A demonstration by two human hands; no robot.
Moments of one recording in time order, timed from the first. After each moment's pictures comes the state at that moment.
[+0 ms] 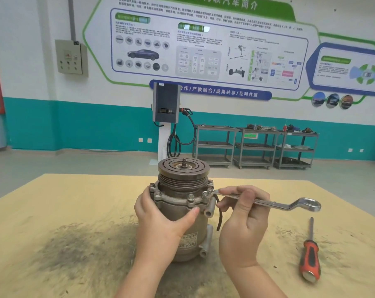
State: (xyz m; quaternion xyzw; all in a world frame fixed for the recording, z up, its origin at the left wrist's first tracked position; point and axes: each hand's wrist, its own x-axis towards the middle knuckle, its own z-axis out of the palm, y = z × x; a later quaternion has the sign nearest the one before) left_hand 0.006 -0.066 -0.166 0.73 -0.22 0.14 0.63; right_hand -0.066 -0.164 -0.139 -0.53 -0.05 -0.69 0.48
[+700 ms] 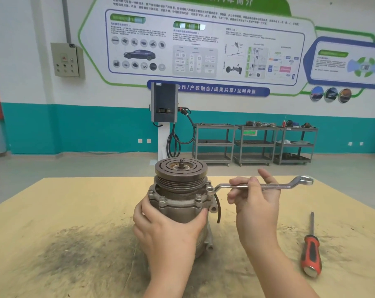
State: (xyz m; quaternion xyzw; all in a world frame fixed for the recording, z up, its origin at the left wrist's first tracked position) left_hand -0.027 -0.084 -0.162 0.78 -0.10 0.24 0.57; right_hand -0.080 -0.192 -0.112 -0.46 0.04 -0.56 0.69
